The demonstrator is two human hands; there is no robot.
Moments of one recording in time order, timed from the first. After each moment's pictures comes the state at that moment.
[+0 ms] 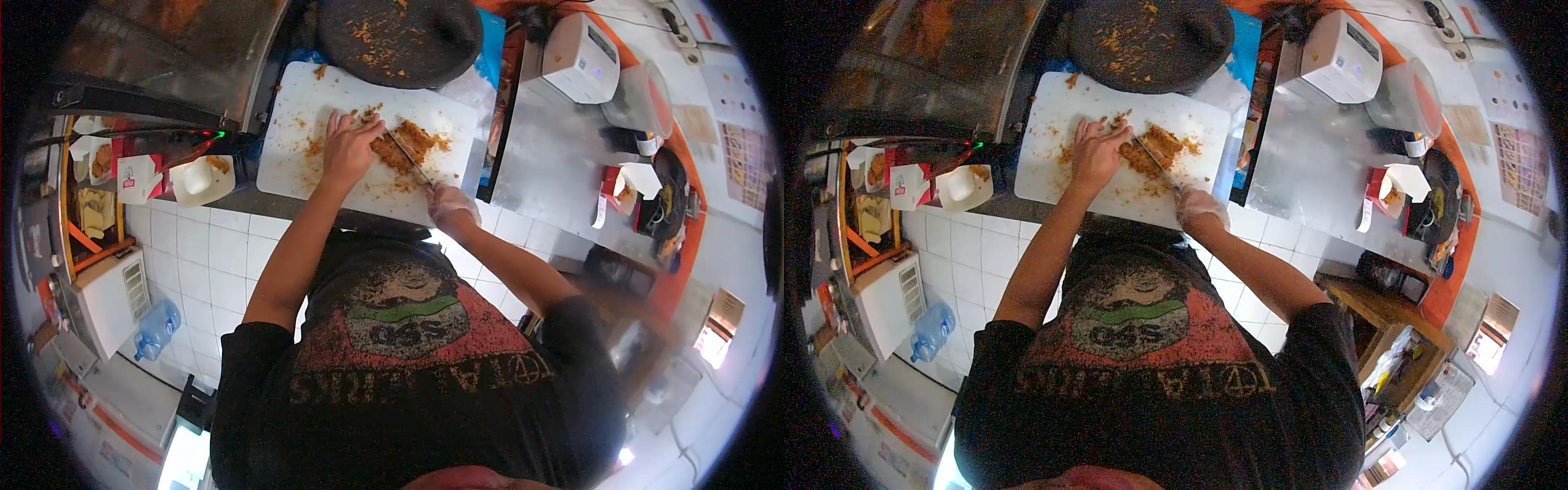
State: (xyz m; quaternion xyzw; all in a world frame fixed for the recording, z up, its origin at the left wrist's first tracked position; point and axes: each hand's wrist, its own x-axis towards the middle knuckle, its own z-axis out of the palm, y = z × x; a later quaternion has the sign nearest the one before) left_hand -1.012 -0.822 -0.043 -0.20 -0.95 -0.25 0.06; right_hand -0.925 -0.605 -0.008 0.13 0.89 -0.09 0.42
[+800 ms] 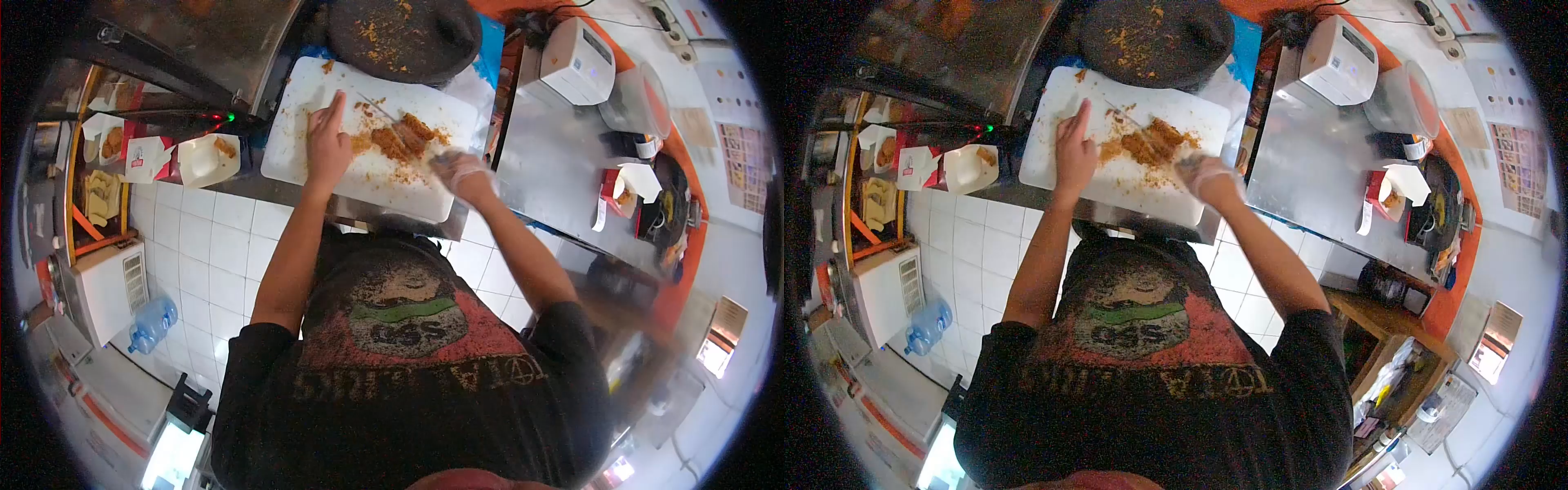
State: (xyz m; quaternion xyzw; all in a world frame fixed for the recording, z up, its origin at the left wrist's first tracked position) left_hand -0.983 -0.849 -0.014 -0.09 -0.91 -0.37 0.15; right_hand -0.945 -0.549 -0.035 -0.08 0.97 -0.18 0.16
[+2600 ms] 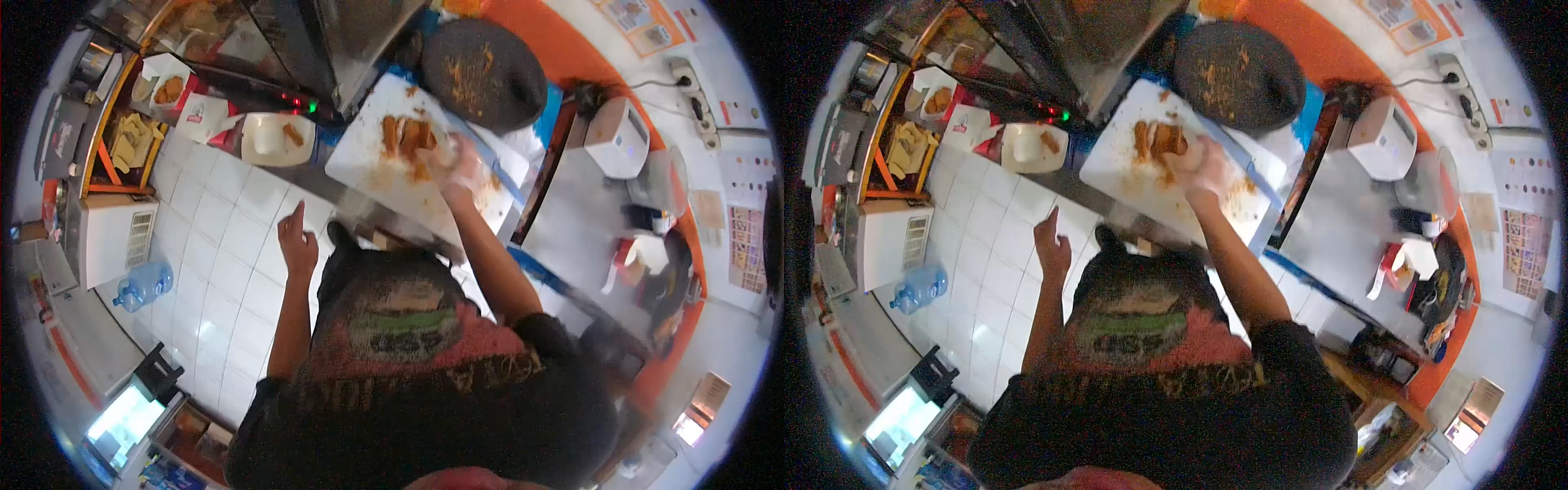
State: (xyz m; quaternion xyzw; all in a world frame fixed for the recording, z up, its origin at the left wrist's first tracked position) left_hand -0.784 -1.017 -0.052 0.13 -0.95 -0.26 0.13; right_hand -1.003 -0.721 -0.026 0.00 0.94 -0.32 -0.07
